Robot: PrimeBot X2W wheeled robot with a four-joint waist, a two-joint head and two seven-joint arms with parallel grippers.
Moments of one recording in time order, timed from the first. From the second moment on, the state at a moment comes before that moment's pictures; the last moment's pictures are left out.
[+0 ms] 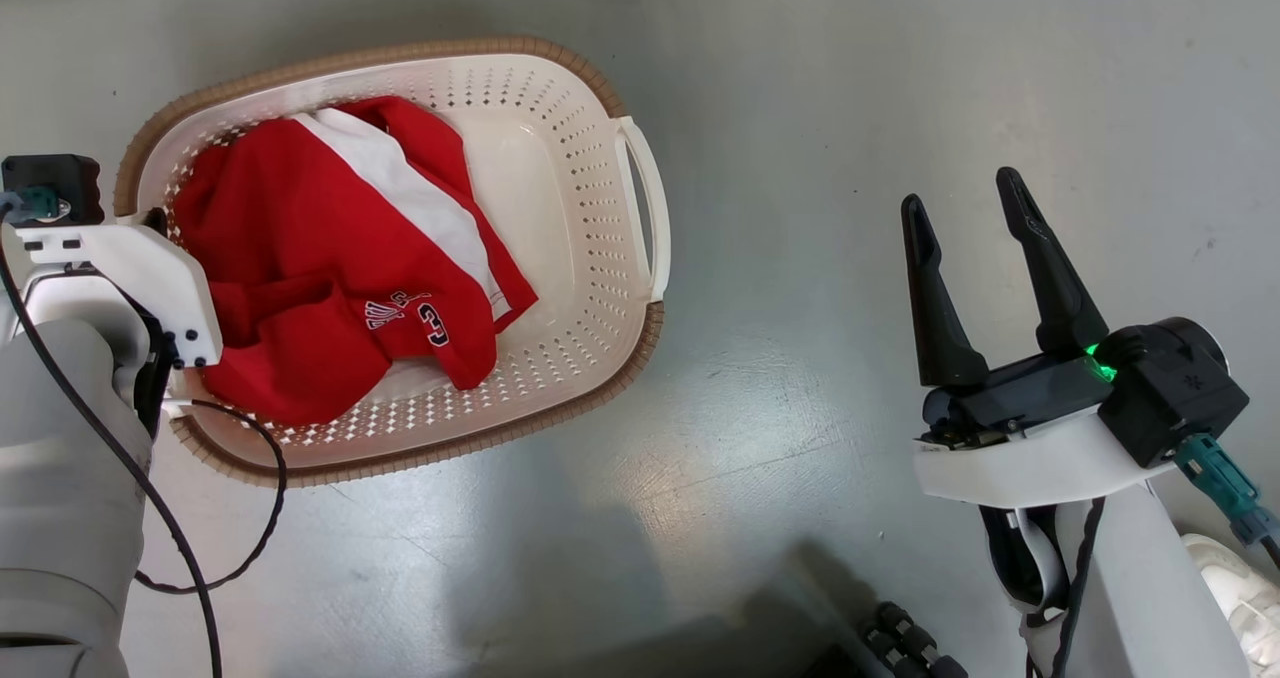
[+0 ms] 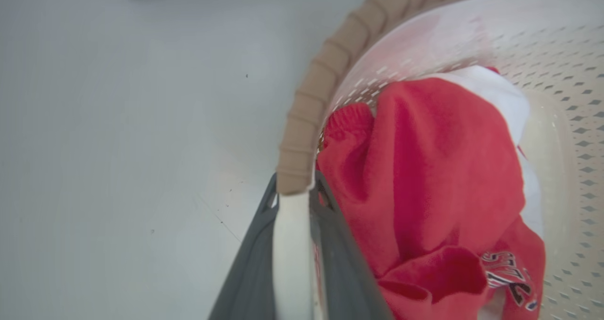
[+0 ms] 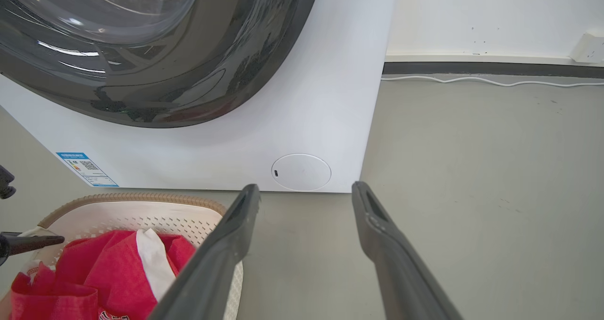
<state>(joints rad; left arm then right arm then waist) -0.99 0.32 -0.10 1.28 -0.17 -0.03 -0.10 -0.30 -0.05 0.07 0.01 0.09 0.12 -0.26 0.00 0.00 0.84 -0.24</state>
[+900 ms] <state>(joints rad) -1.01 0.29 -0.11 1.29 -0.21 0.00 -0.17 -0.29 -0.05 0.06 0.04 0.10 0.12 -0.26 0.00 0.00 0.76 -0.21</state>
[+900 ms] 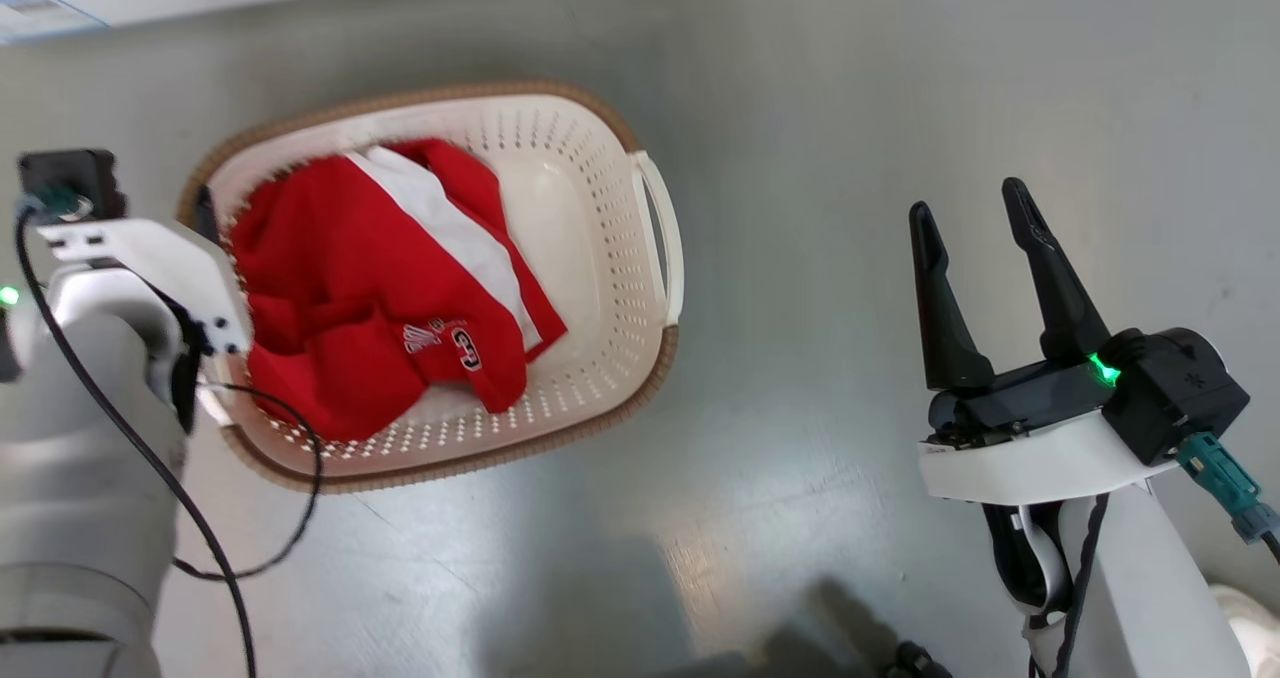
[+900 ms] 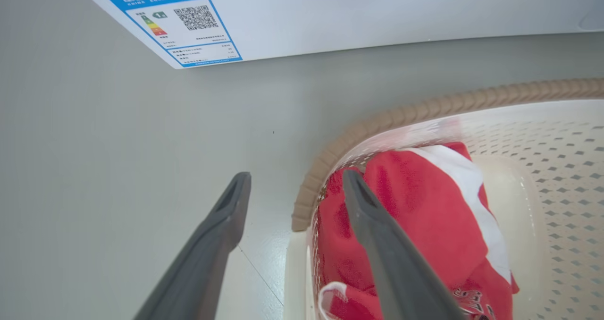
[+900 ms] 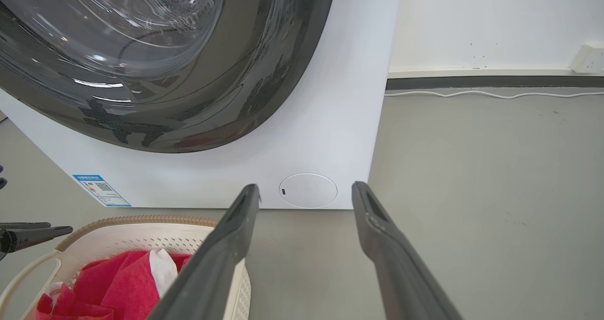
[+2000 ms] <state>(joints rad) -0.35 0.14 -0.04 0.83 -0.29 -0.04 -0.25 -0.06 -0.05 -0.06 0.18 0.02 0.12 -0.26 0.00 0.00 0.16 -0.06</state>
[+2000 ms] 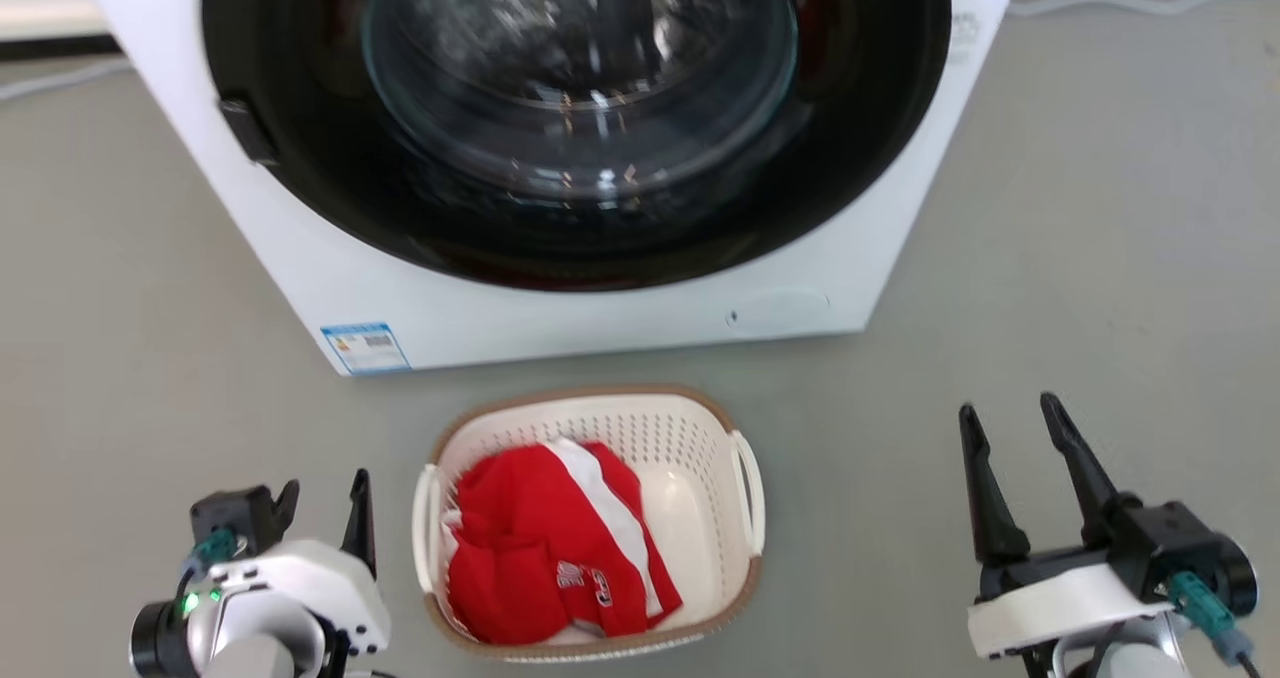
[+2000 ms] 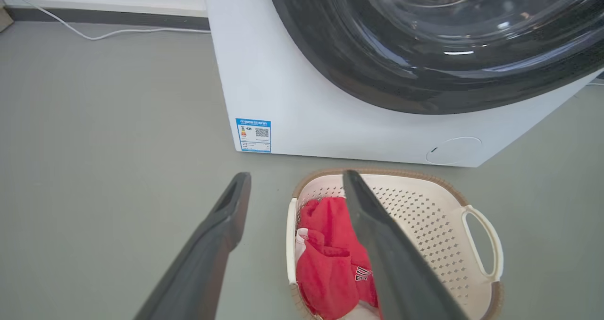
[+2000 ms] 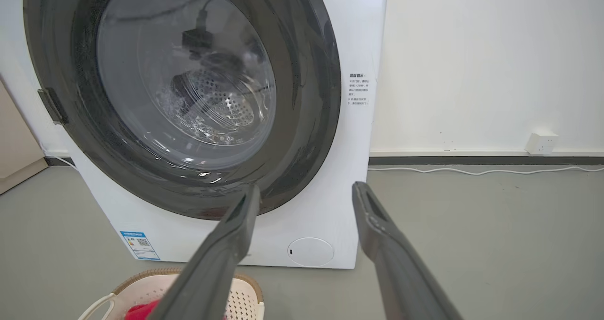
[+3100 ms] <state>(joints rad) 0.09 0.10 0.12 0.33 -0.24 -0.06 -0.25 0.06 -0.04 -0.10 0.24 0.02 0.12 -0.26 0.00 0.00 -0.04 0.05</state>
